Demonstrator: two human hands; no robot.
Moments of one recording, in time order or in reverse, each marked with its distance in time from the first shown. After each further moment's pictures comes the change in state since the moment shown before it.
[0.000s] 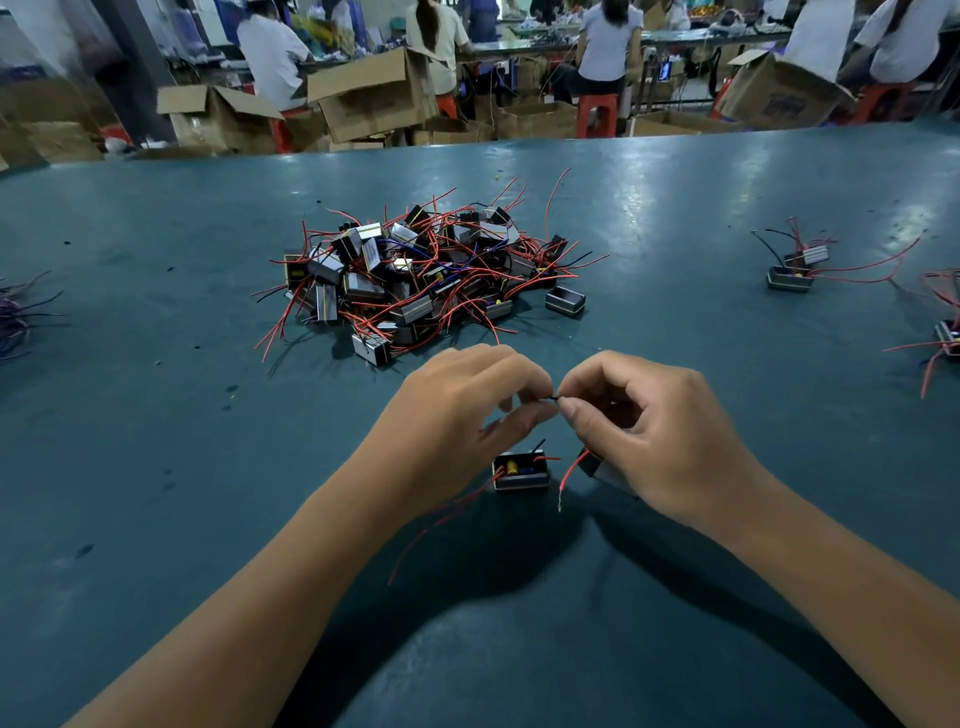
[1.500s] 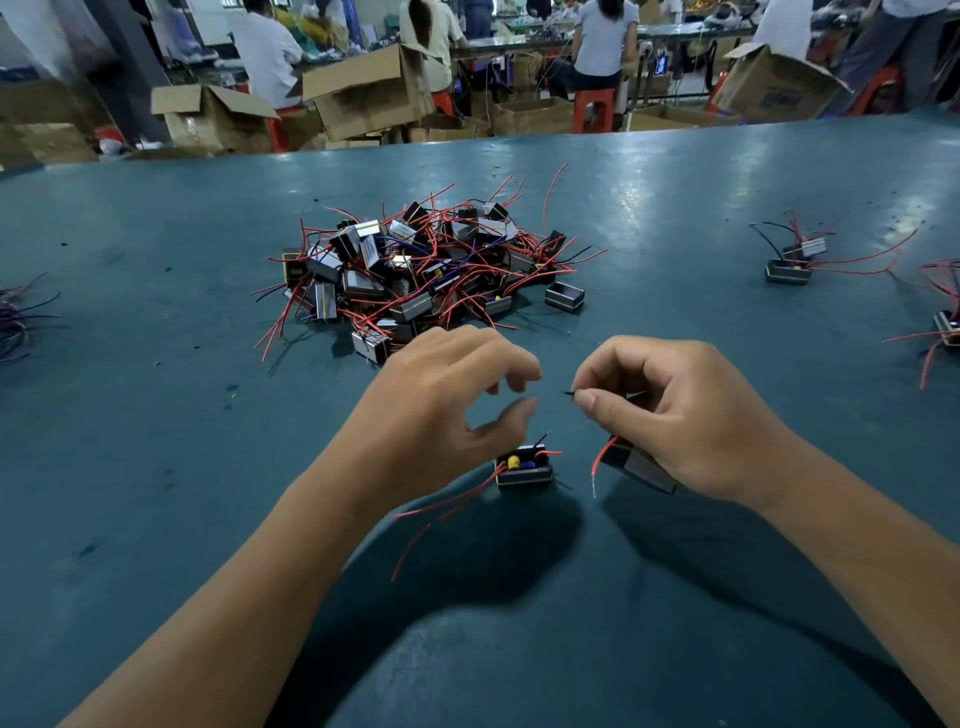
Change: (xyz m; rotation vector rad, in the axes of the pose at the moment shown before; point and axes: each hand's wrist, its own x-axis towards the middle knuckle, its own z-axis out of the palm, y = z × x) left_hand -0.002 -0.003 -0.014 0.075 0.075 0.108; right_hand 0.007 0.001 -0.019 0.055 -0.119 0.053
